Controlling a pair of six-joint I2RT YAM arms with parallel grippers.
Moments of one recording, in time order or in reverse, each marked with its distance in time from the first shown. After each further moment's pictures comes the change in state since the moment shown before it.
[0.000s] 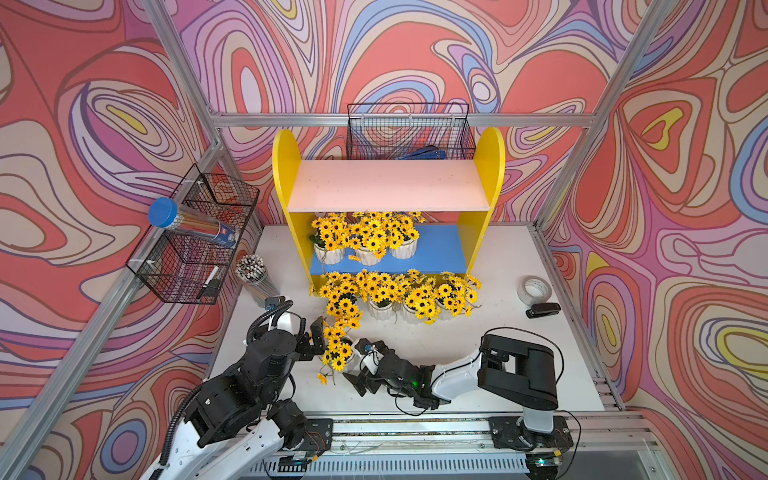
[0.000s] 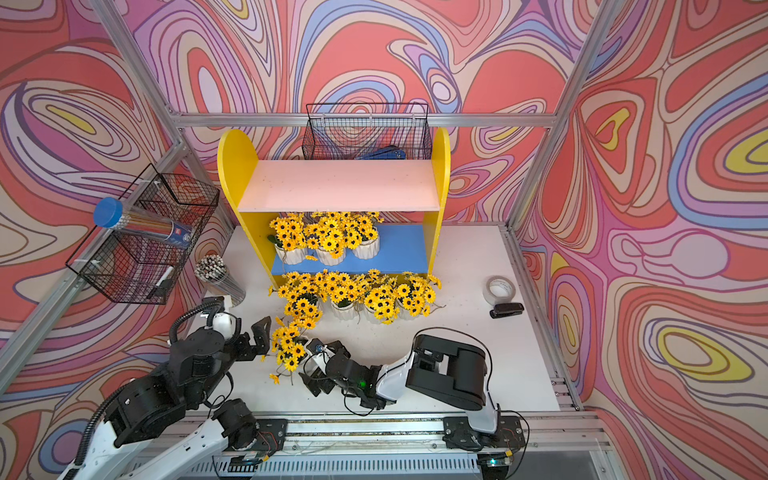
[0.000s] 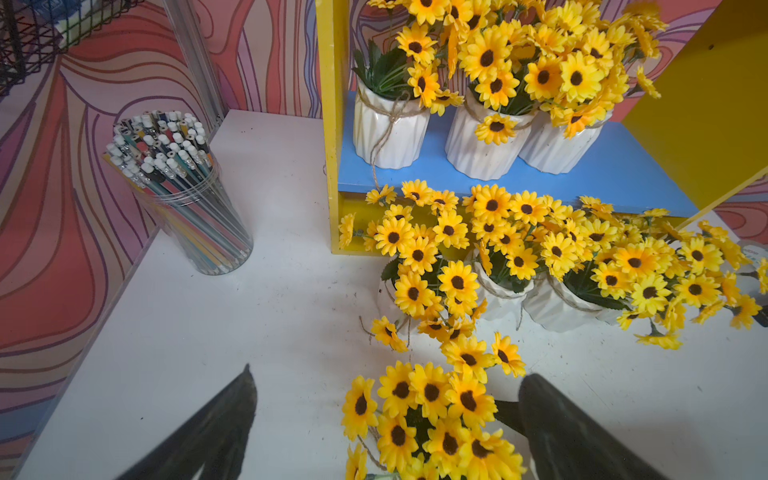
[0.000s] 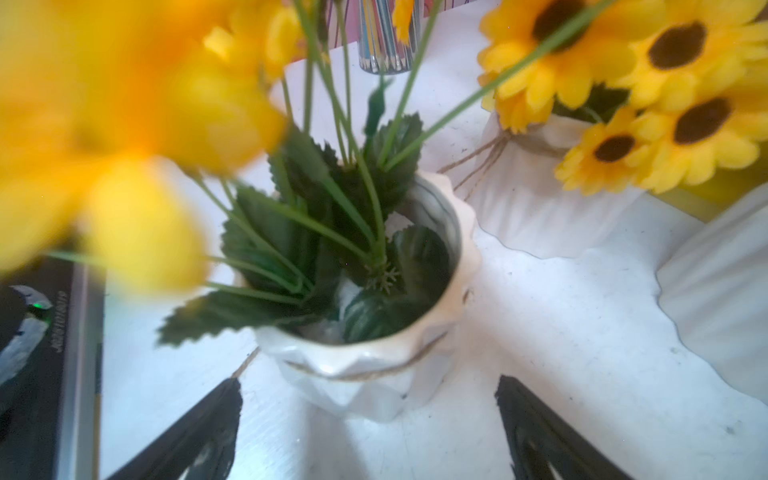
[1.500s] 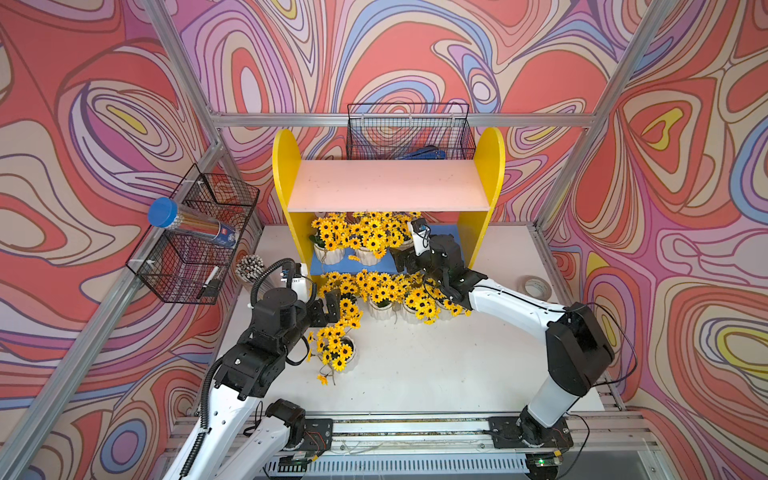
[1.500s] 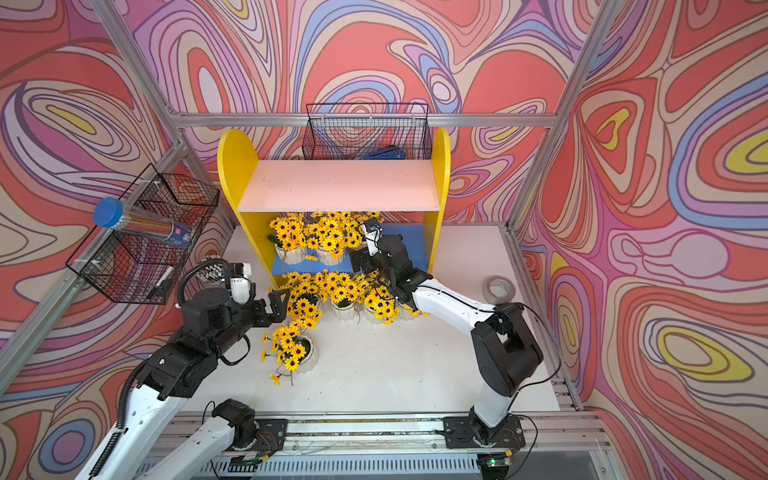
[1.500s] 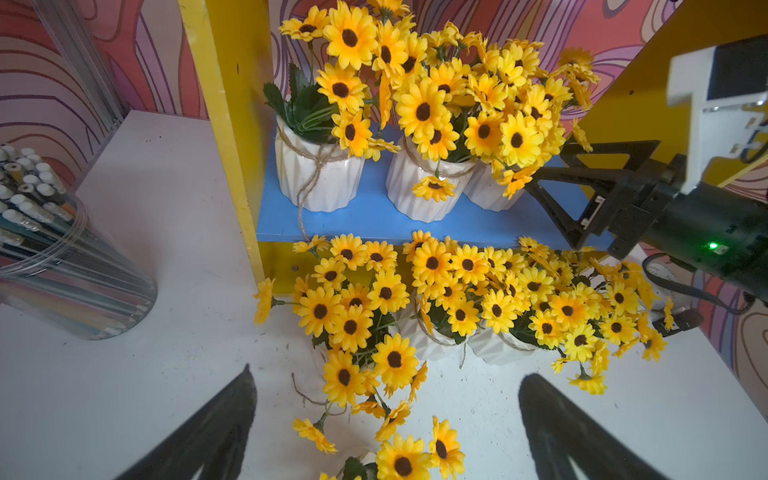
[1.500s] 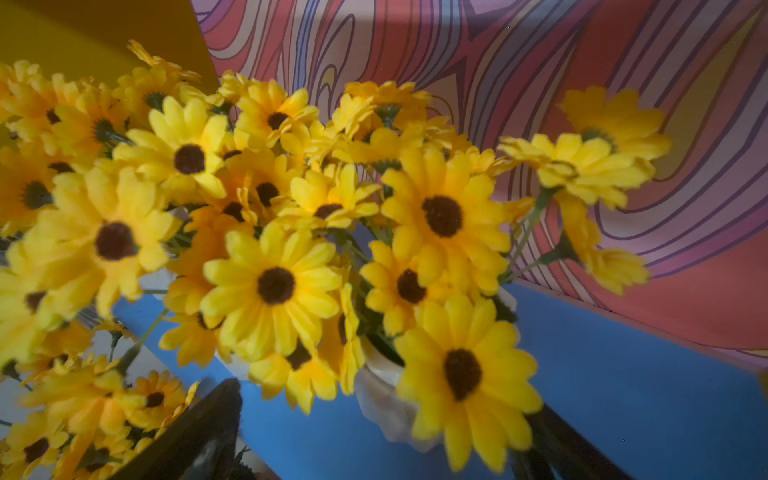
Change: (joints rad) left arm 0.365 0.246 0.039 0.307 0.478 0.138; right arm -0.665 -0.179 0.485 -0.508 -0.152 -0.142
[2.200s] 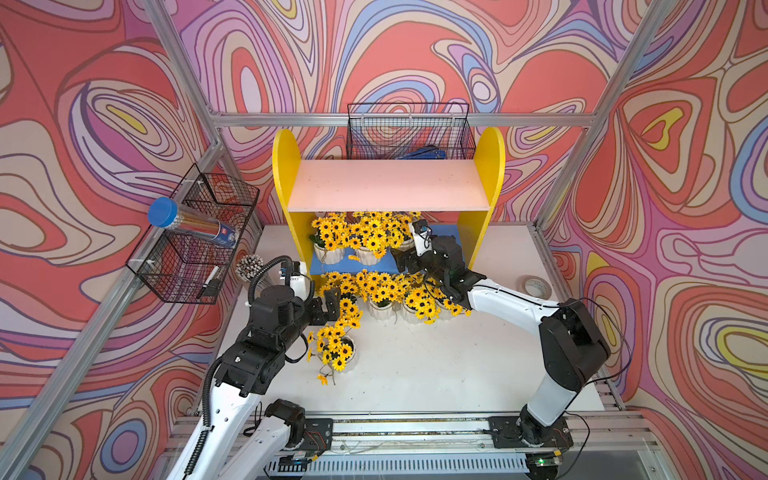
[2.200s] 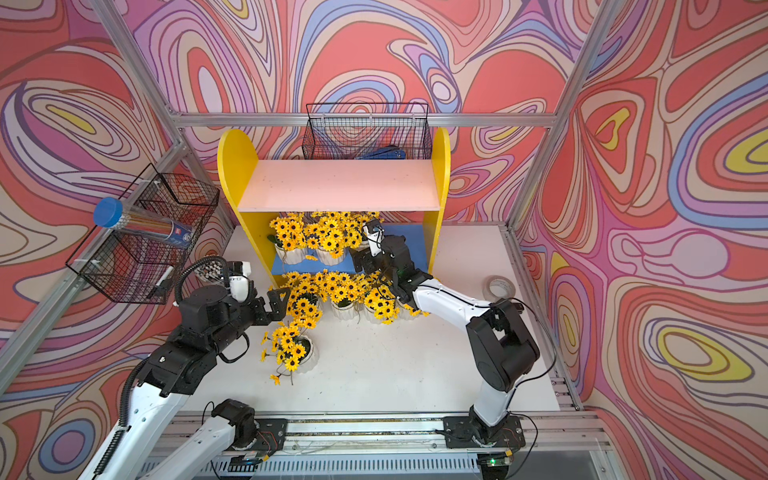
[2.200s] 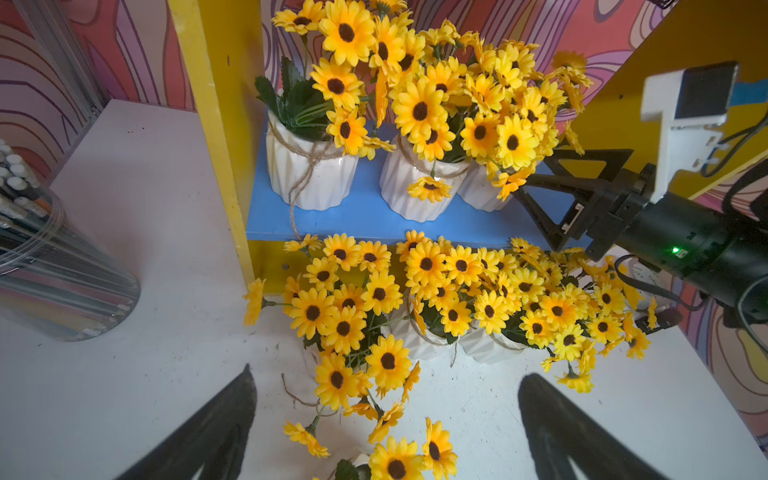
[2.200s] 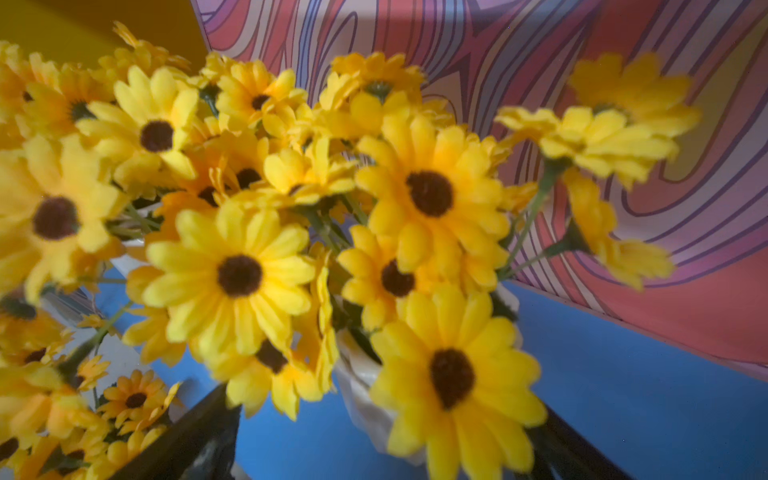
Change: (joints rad) left arm 0.049 0.013 0.000 0.010 0.076 -0.005; right arm -0.020 0.004 -0.063 0.077 -0.036 -0.016
